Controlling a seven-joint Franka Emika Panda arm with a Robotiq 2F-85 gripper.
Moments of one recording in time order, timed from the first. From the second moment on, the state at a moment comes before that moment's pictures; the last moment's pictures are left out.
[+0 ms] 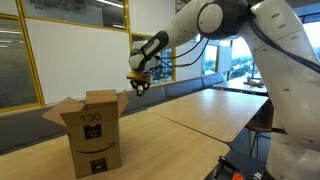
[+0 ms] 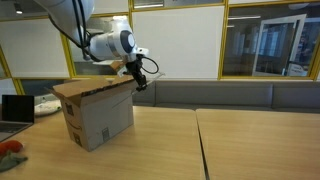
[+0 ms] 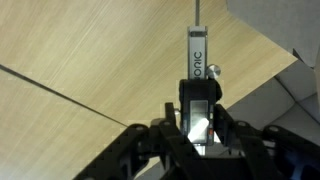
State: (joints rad) arm 0.21 0.45 -0.20 -1.59 -0.15 2.36 0.95
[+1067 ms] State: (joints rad) arm 0.25 0.05 0.02 -1.78 -0.65 2.22 1.29
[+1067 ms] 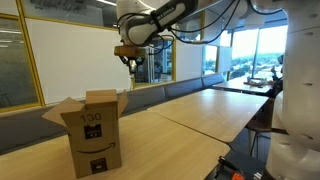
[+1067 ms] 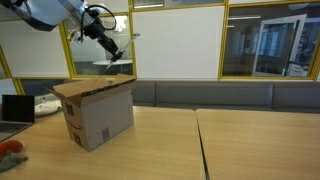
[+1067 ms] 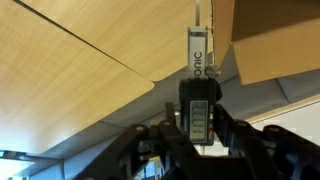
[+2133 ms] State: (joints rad) arm 0.27 0.36 0.10 -1.46 -0.60 2.19 1.18
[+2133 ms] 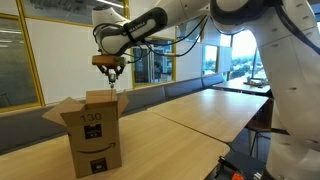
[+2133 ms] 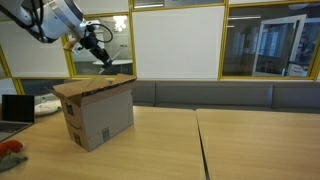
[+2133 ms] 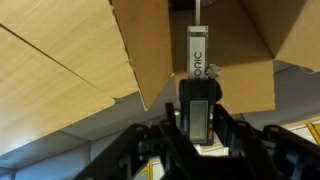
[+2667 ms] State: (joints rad) arm 0.29 0.53 0.09 -1.34 -0.46 2.19 1.05
